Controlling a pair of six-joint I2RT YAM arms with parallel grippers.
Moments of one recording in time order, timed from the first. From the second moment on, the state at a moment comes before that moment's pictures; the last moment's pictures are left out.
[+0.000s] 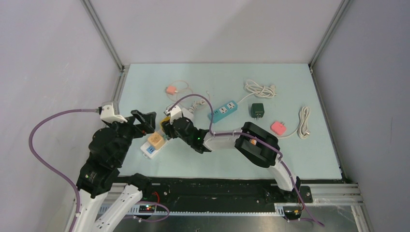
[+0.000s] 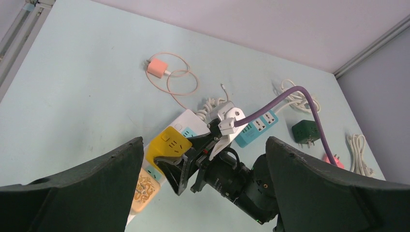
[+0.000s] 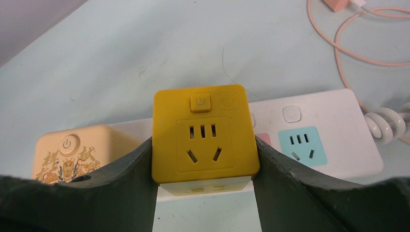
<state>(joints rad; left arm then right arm) -0.42 0.45 0.94 -0.63 -0.29 -0.43 1.14 2.18 1.43 0.43 0.32 0.23</state>
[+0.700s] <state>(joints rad) -0.42 0.45 0.94 -0.63 -0.29 -0.43 1.15 2.19 1.34 0.61 0.35 0.19</state>
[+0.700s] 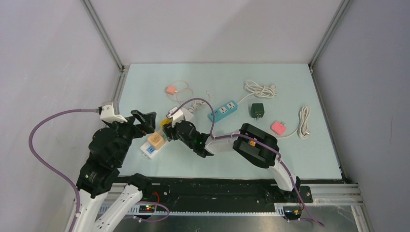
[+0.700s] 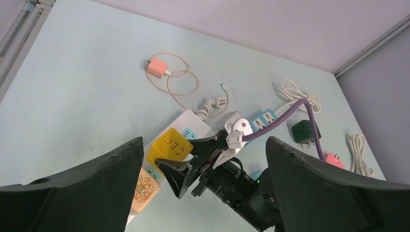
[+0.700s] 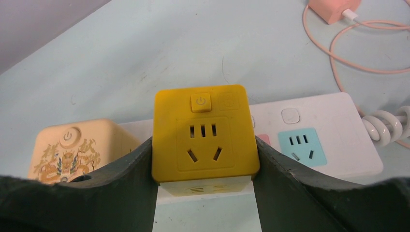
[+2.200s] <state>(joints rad) -0.42 0.45 0.92 -0.63 -0.28 -0.42 1.15 2.24 1.47 0.44 0.28 0.13</state>
